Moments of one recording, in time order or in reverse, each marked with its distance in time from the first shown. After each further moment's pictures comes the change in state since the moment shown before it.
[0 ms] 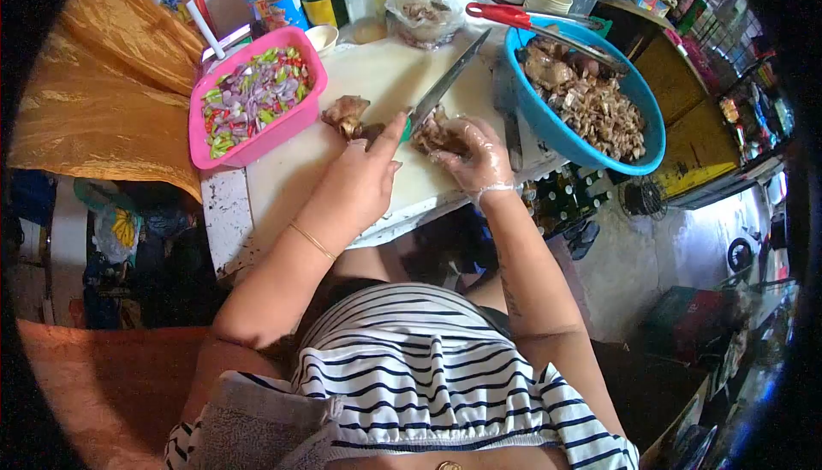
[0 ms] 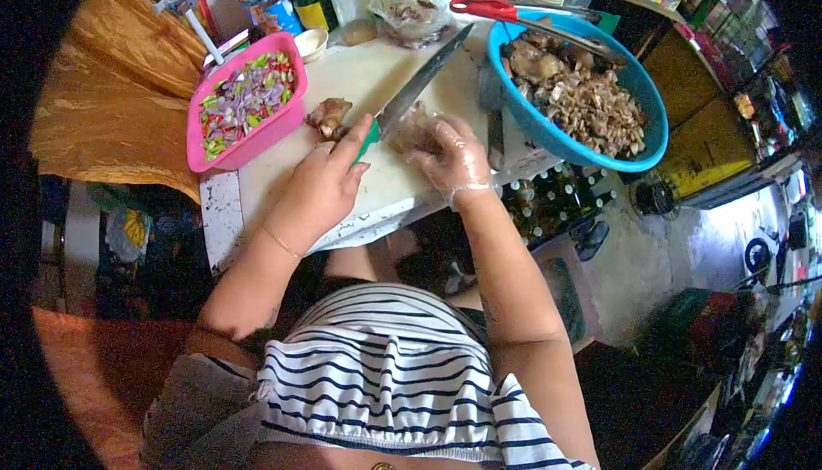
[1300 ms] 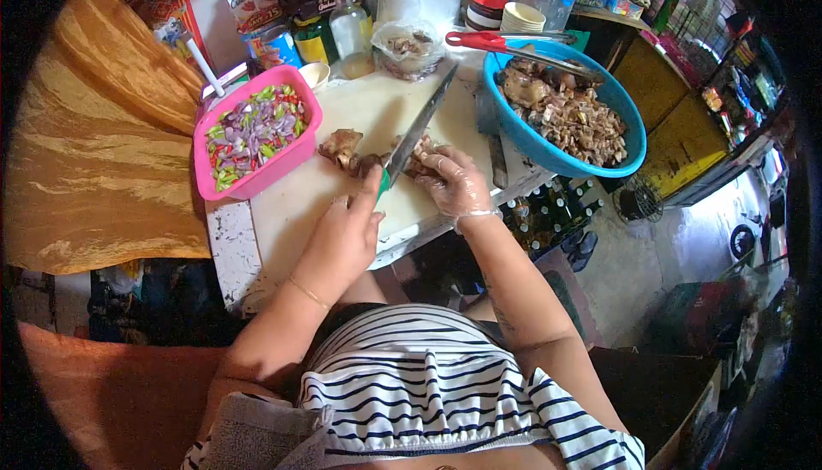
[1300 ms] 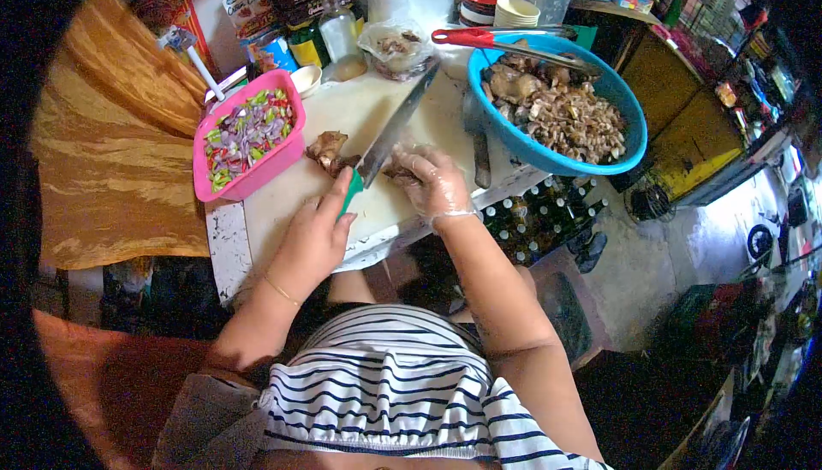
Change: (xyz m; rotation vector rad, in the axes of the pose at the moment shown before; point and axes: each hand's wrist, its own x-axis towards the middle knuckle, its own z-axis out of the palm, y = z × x) left_hand -0.038 0.000 0.001 -0.020 0.077 0.023; right_hand -0.004 -0.022 0.007 0.018 0.073 -0.078
